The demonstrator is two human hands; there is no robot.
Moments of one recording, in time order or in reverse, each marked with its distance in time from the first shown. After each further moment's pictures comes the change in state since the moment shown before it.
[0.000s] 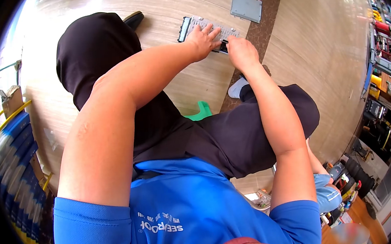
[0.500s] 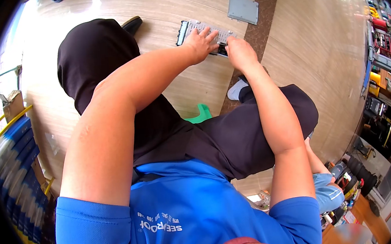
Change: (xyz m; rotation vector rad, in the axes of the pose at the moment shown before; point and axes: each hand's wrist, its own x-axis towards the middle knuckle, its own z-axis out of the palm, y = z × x) left_hand 0.000 -0.001 0.001 -0.008 0.022 -0.002; right_hand 0.005 0.008 0.001 0.083 -0.039 0.083
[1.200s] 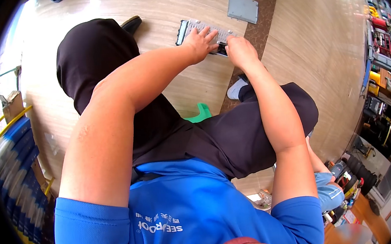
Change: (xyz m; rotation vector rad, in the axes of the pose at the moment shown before) left_hand -0.002 0.000 0.000 0.000 -0.012 0.008; right_hand 0.003 0.002 -0.003 -0.018 0.020 -0.048
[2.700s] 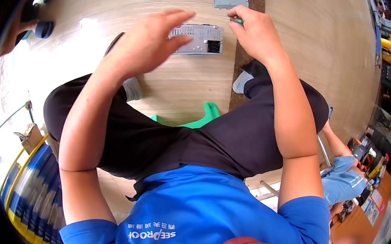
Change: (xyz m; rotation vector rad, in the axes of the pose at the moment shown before) left_hand -0.098 -0.053 -0.153 -0.705 0.432 -0.017; right_hand -0.030 0.024 -0.095 0.432 0.424 -0.075
